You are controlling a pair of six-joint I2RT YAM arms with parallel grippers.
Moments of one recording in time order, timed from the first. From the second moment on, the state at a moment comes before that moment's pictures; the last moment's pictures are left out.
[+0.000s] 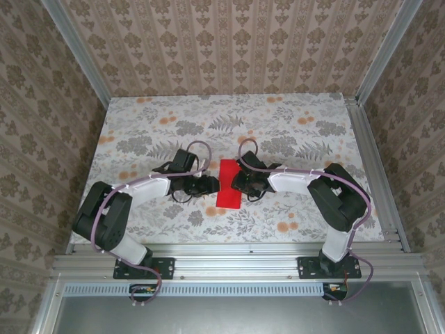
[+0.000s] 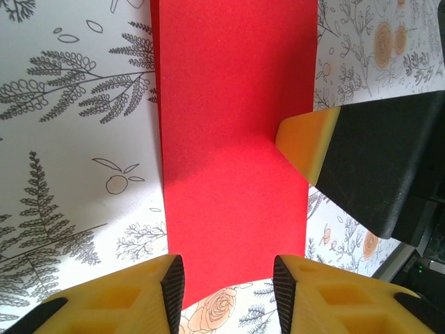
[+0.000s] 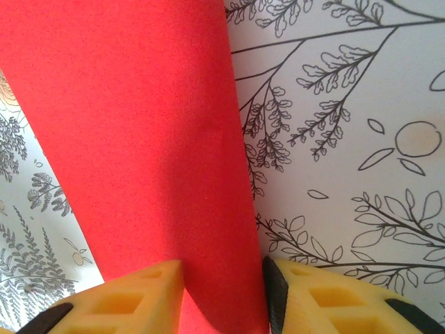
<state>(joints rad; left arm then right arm) -0.55 1.54 0.76 -0.22 0.55 -0.59 0.67 1.80 0.99 -0.24 -0.07 1.05</state>
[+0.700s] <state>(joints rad) -0.57 1.59 0.76 -0.16 0.56 -0.63 0.68 1.81 1.00 -0.24 -0.05 1.08</state>
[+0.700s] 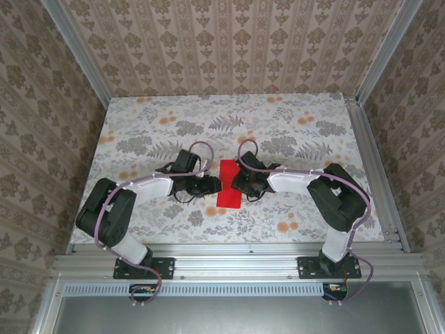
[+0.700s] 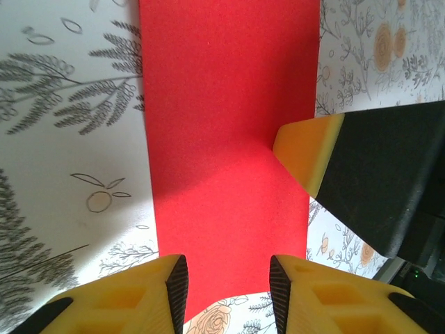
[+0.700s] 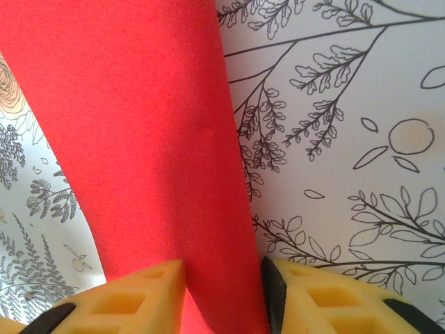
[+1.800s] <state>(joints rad) -0.58 1.69 0.80 -0.13 0.57 -0.64 0.68 1.81 1.00 -0.25 -0.05 1.08</state>
